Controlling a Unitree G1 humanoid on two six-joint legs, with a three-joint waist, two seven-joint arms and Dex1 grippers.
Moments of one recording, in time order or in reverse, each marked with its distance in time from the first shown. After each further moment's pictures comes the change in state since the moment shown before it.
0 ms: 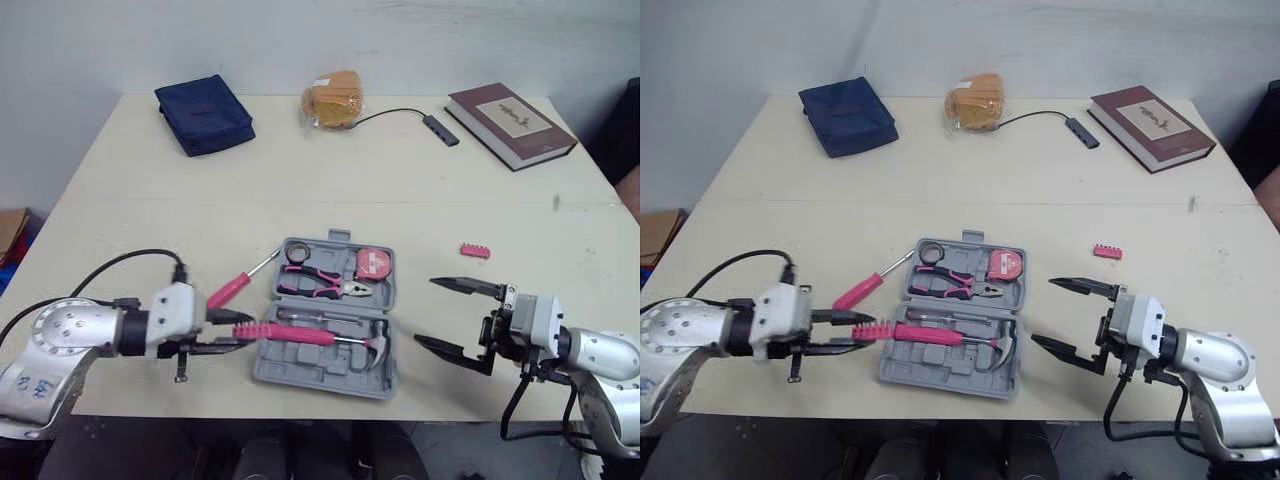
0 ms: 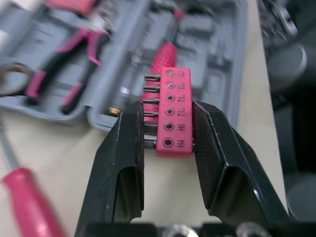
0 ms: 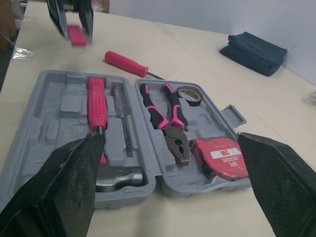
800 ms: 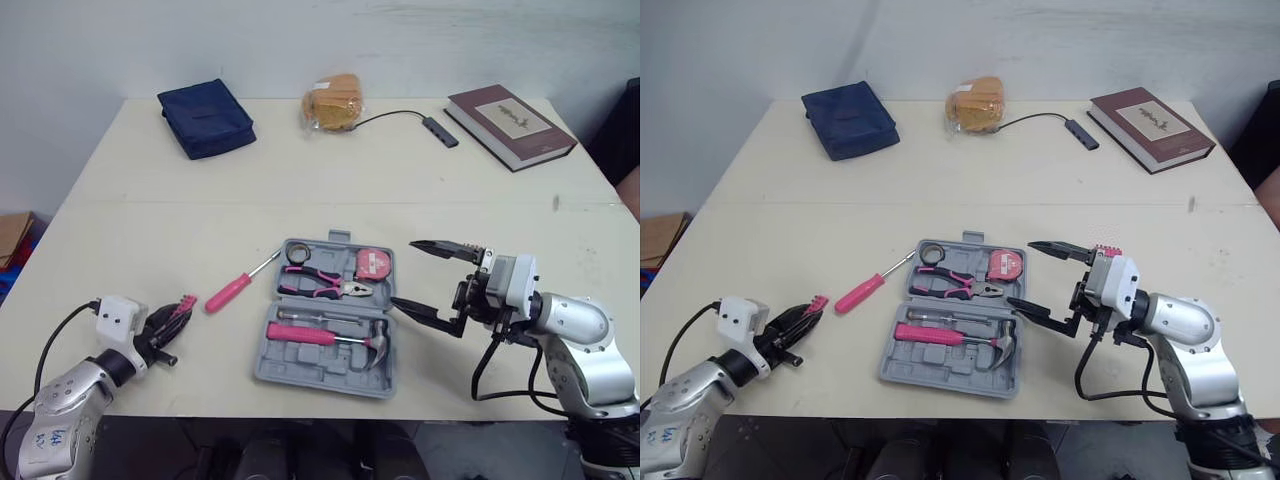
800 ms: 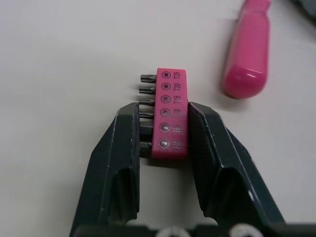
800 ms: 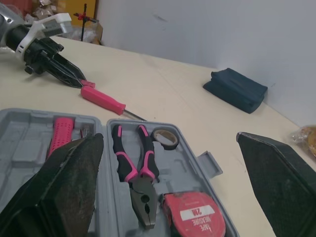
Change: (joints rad) left arm 0.249 -0.485 0.374 0.310 -0.055 -0.047 0.487; right arm -0.229 0.044 0.106 0.038 -0.025 0.045 -0.083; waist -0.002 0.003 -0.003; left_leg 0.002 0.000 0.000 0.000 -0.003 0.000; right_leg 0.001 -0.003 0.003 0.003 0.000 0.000
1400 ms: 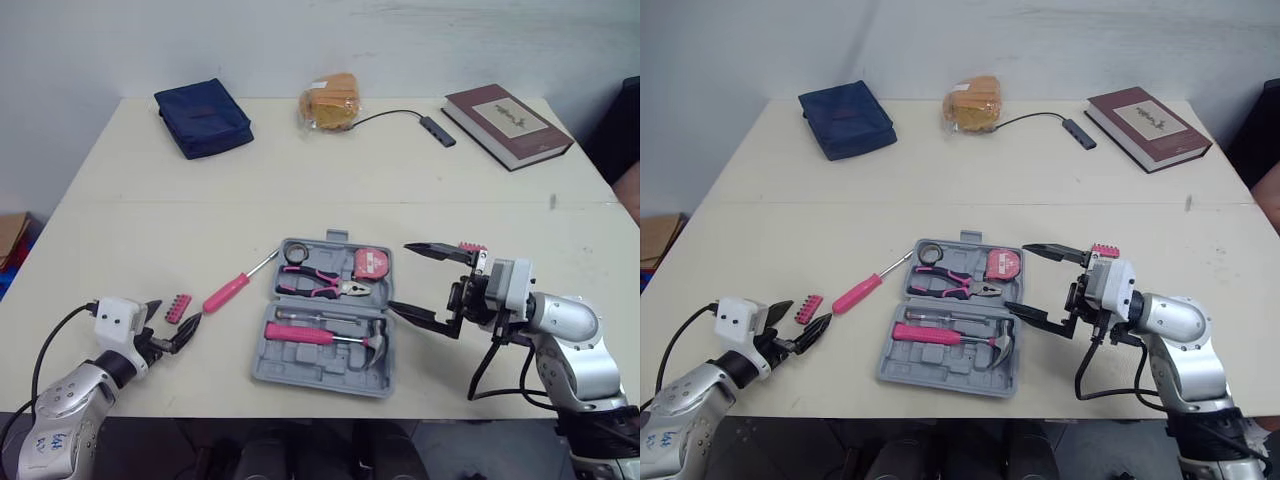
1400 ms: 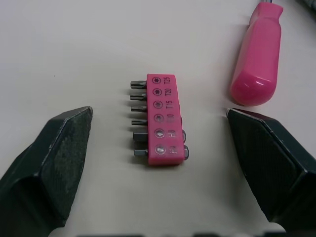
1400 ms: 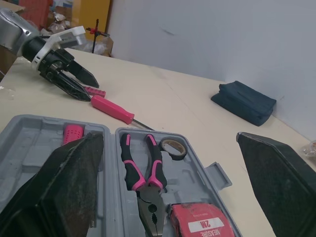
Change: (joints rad) left arm 0.003 -0.008 -0.016 -0.070 0.036 0.127 0.157; right arm -0.044 0.039 0.027 0.069 0.011 -0.065 0.047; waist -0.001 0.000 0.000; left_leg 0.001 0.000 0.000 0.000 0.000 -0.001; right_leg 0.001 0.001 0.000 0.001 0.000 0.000
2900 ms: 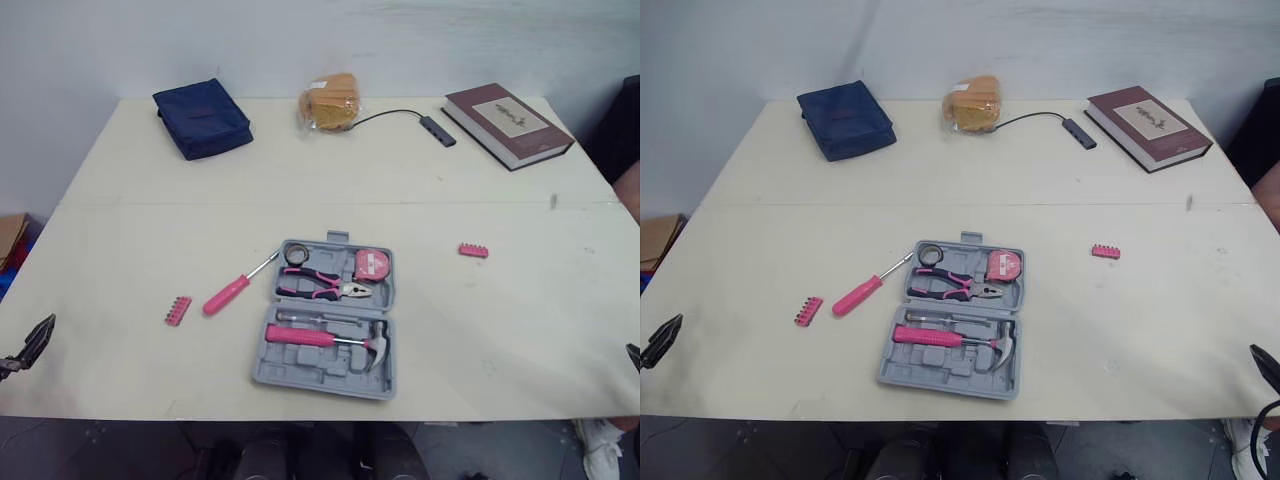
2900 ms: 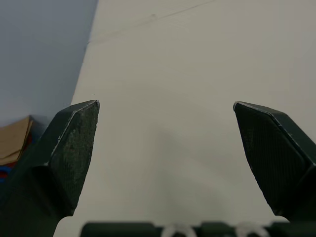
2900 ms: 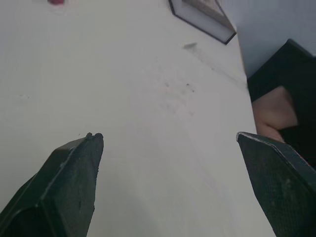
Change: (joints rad) left arm 0.006 0.202 0.437 0.578 -0.045 -0.510 -0.232; right arm 0.278 -0.263 -0.644 1.011 -0.118 -0.518 -0.051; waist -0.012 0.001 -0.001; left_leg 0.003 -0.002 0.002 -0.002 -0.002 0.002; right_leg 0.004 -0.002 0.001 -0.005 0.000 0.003
